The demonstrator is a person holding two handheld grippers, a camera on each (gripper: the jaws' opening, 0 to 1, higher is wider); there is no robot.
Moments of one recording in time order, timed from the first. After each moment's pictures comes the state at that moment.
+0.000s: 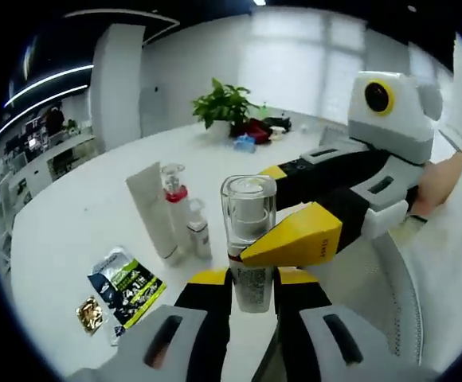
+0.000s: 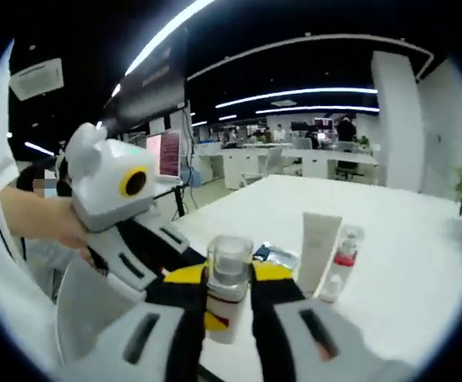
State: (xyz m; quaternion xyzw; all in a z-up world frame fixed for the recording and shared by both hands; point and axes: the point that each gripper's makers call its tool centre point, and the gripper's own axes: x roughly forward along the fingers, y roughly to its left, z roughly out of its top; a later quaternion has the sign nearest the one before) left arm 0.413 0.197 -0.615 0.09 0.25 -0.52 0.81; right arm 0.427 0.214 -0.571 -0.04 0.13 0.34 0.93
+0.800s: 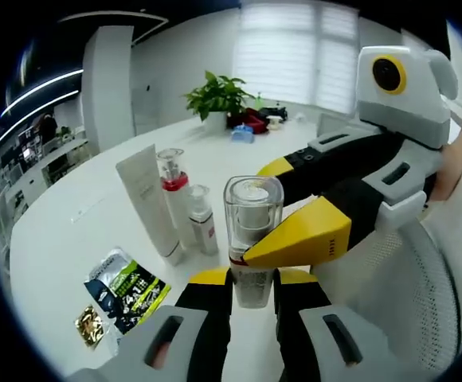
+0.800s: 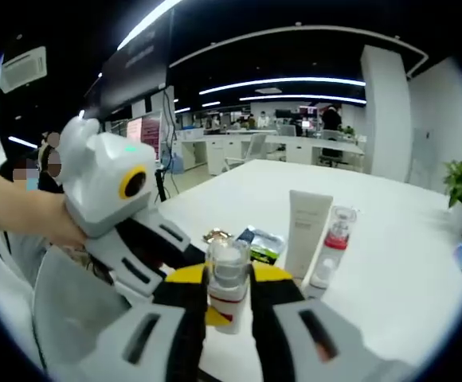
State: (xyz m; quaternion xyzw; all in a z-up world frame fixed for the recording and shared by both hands) left arm 0.436 0.193 -0.653 0.13 0.25 -0.54 0.79; right arm 0.445 0.204 -0.604 -0.05 0.18 0.31 0.93
